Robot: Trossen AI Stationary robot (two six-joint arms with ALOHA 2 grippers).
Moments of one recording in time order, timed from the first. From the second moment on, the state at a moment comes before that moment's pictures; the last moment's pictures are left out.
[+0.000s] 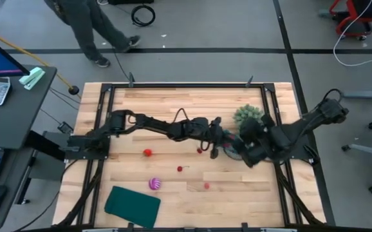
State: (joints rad) left arm 0.03 2.26 1.53 0.63 0.17 0.00; right arm 0.46 1.30 1.20 -1.46 0.83 1.32
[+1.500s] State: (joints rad) left arm 0.17 1.86 1.57 -0.49 0.17 0.25; right arm 0.57 1.30 1.15 -1.40 0.86 1.28
